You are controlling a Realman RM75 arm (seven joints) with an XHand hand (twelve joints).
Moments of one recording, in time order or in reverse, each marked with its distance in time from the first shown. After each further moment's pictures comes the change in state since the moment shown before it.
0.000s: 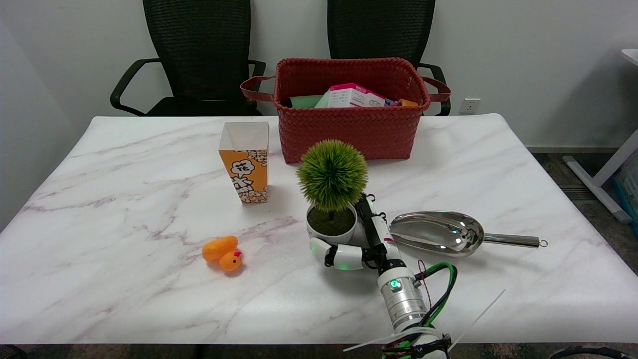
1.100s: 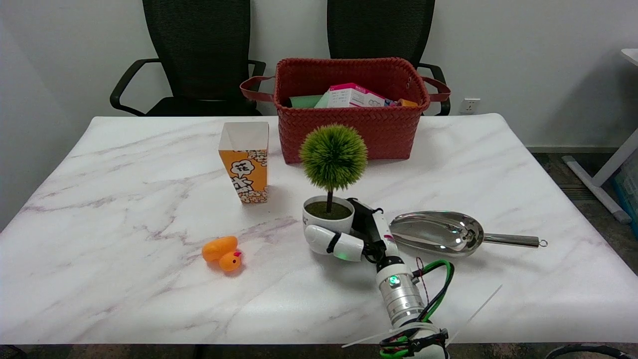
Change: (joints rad) arm 0.013 -0.009 0.020 -0.016 -0.007 -0.032 0.058
